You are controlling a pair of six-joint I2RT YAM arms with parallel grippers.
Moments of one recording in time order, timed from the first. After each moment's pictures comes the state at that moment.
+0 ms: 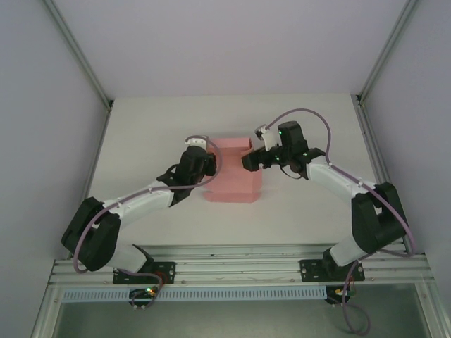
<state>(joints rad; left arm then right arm) -0.72 1.43 0.79 0.12 -0.26 -0.47 0.36 1.50 0.99 -0.16 -0.50 0.07</state>
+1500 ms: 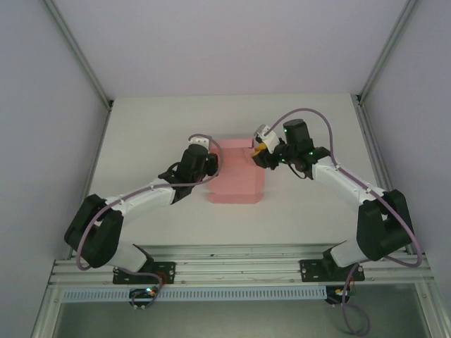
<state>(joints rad) -0.72 1.46 0.82 0.09 -0.20 -0.47 0.36 1.47 1.03 -0.22 -0.41 -0.33</state>
